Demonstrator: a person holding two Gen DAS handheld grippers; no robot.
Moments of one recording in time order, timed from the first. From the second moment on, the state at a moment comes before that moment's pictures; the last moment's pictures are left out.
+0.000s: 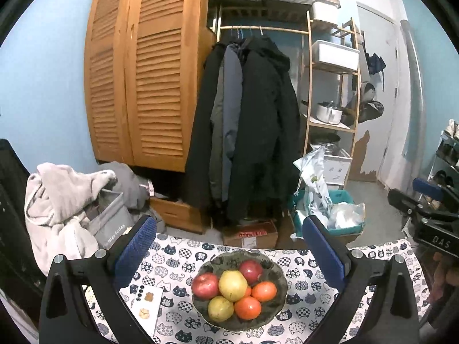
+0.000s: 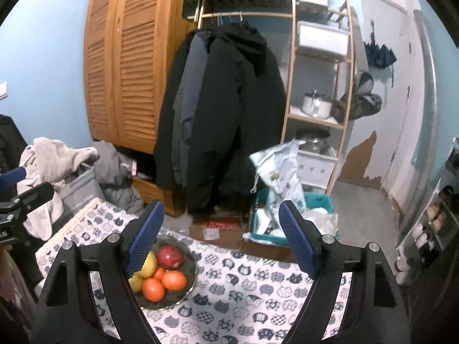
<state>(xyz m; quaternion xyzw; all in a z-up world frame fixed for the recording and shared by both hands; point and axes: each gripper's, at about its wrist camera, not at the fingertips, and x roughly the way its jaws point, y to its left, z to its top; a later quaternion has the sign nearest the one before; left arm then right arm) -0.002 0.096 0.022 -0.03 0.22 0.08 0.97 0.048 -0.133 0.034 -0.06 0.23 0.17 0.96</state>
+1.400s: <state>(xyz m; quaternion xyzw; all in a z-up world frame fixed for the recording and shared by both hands) 0.007 0.086 0.016 -0.02 0.23 0.07 0.97 0.054 -0.148 0.030 -0.06 0.22 0.15 0.96</state>
